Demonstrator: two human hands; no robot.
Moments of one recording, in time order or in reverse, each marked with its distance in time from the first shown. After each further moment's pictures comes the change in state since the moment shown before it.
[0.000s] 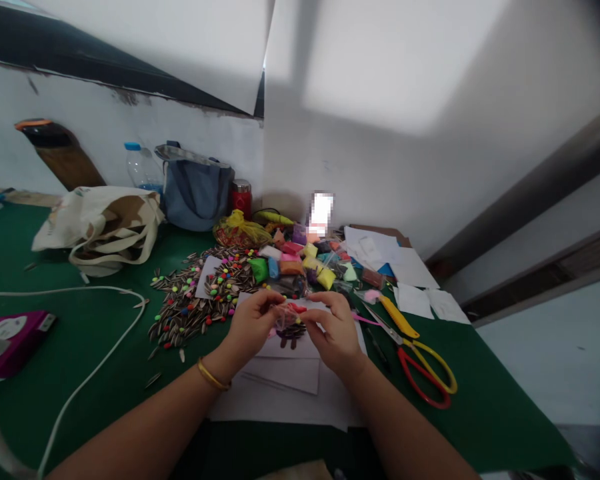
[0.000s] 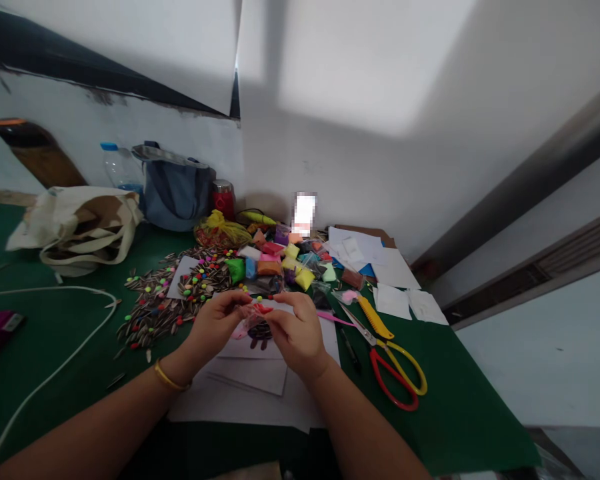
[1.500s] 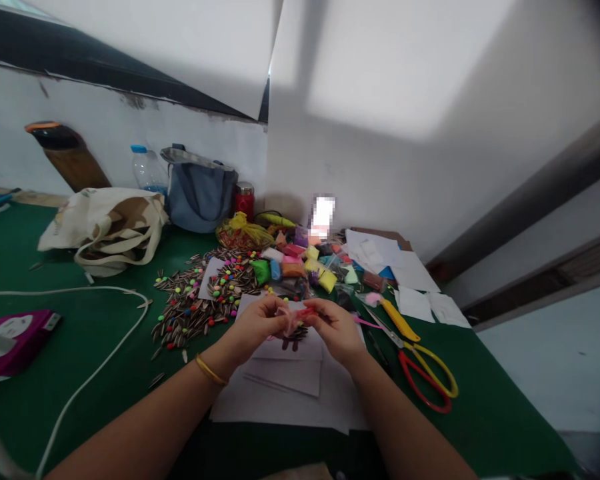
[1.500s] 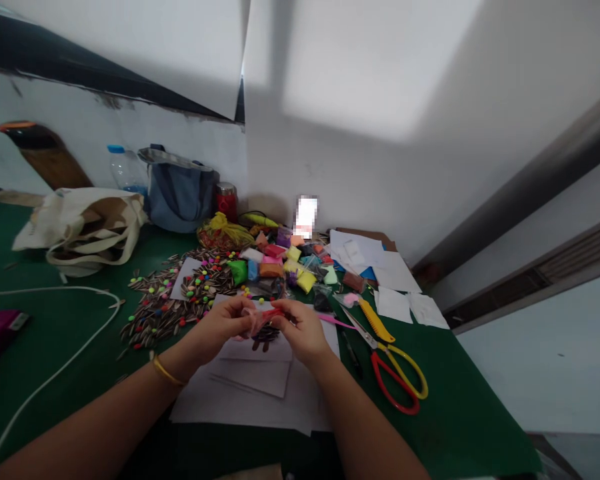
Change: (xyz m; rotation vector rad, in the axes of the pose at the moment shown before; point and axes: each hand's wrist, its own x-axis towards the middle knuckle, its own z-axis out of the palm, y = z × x) left_hand 0.000 0.017 -0.005 -0.460 -0.314 -0.441; right_hand -0.007 0.024 0.010 0.501 -0.217 0.554
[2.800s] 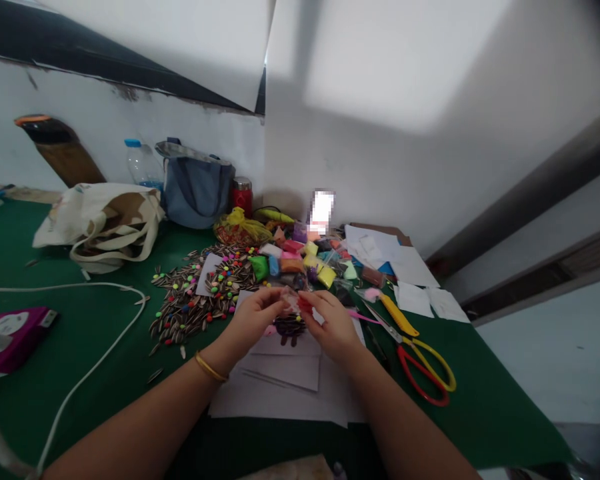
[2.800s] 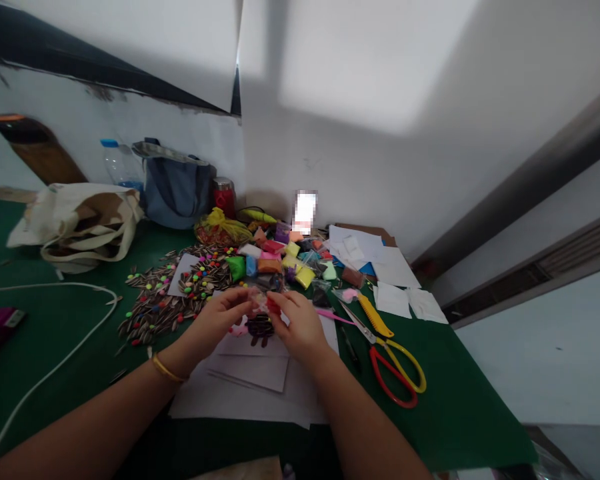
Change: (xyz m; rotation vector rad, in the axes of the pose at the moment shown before) left_hand 0.007 -0.006 0.000 0.088 0.138 0.149; right_hand 0.002 -0.011 0.000 -0.489 0.020 -0.335
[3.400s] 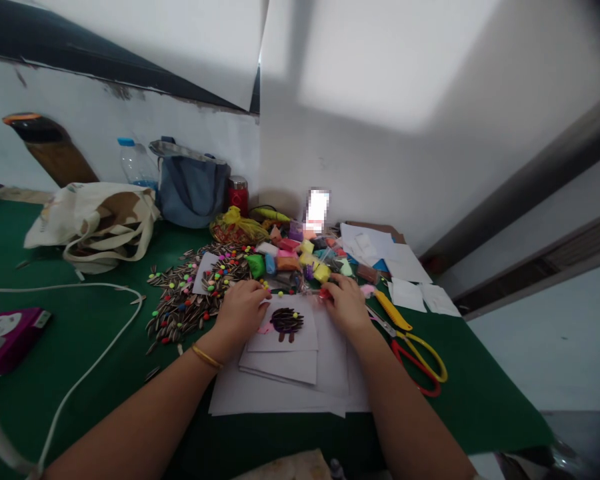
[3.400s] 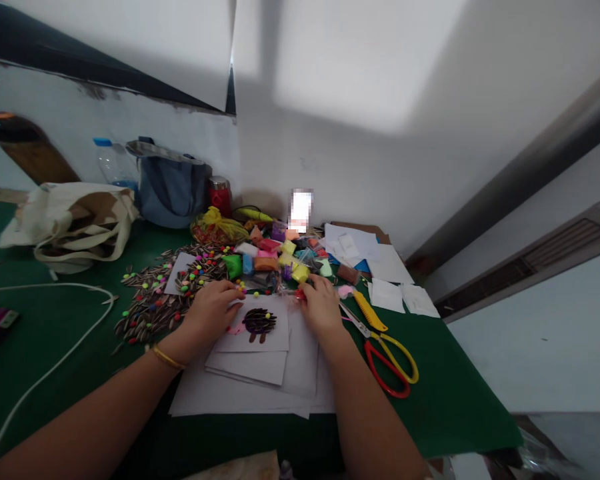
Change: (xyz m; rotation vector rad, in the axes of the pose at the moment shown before) left_hand 0.017 -0.019 -0.035 1.333 0.068 0.481; right_hand -0.002 0.063 -0.020 -0.521 -0.100 0.273
